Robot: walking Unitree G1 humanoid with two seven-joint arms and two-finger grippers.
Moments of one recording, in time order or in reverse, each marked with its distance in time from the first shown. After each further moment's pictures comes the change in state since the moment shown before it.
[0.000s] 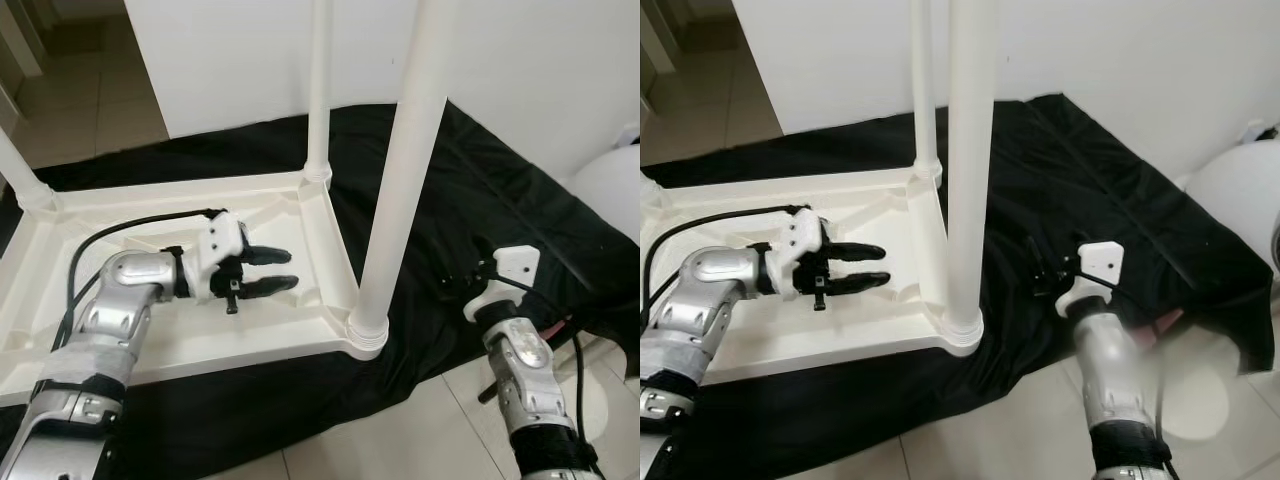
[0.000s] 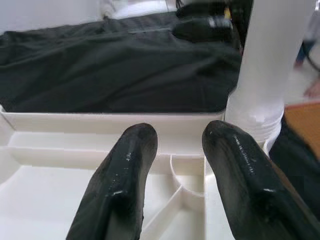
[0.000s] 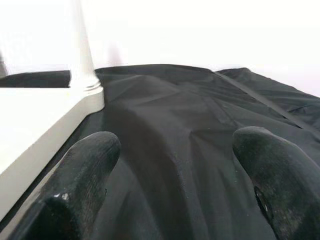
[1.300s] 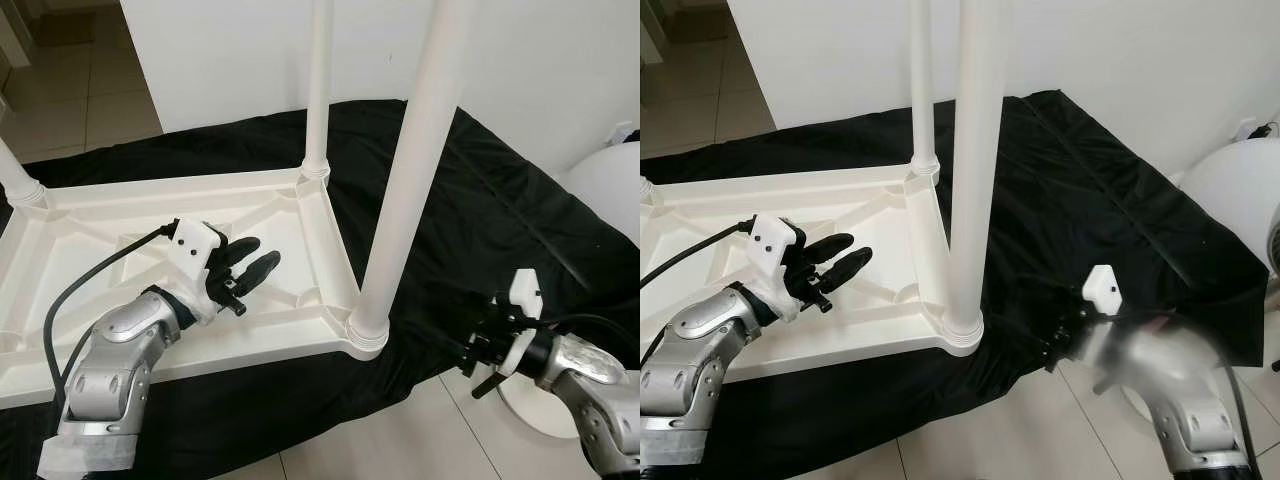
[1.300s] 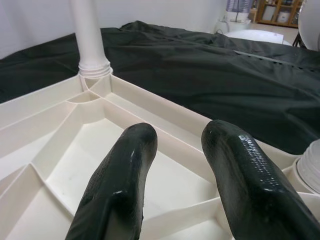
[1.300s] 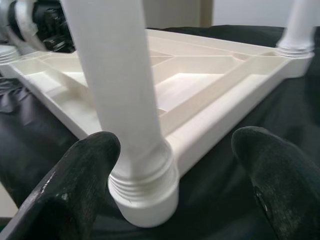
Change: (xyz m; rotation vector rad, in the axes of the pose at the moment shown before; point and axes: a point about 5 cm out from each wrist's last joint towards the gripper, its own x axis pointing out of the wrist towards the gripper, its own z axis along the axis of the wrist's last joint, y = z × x) left arm -0.012 -0.037 0.006 -0.191 -0.058 0.539; right arm -0.045 0.027 0.032 0.077 0.193 0.845
